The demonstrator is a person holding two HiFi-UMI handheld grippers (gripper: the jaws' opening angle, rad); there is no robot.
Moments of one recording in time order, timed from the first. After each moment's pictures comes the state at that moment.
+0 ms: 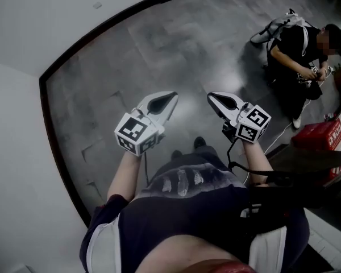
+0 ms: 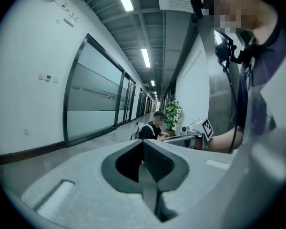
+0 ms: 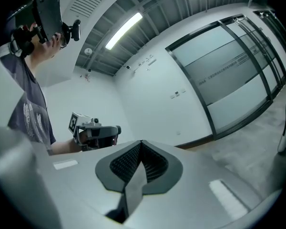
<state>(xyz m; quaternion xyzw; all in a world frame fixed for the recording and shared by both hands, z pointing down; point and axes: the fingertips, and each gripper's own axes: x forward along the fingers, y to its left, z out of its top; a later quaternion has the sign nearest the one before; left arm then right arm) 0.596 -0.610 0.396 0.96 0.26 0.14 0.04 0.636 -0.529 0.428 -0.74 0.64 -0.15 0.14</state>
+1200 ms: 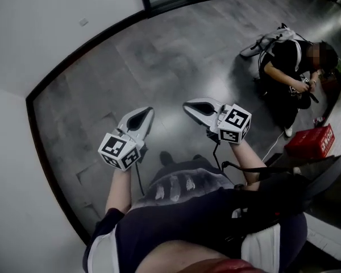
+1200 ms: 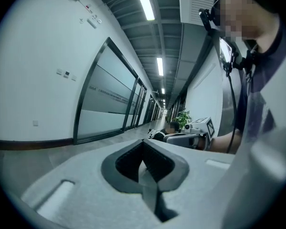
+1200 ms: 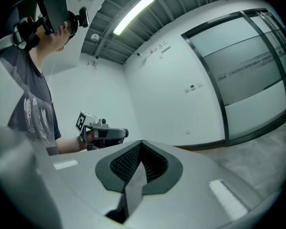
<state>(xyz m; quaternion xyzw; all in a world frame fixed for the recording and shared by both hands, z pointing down) 0.646 -0.762 0.412 0.96 0.21 0.12 0.11 0.682 -0.683 0.416 -0.70 0.70 -0.15 0.06</state>
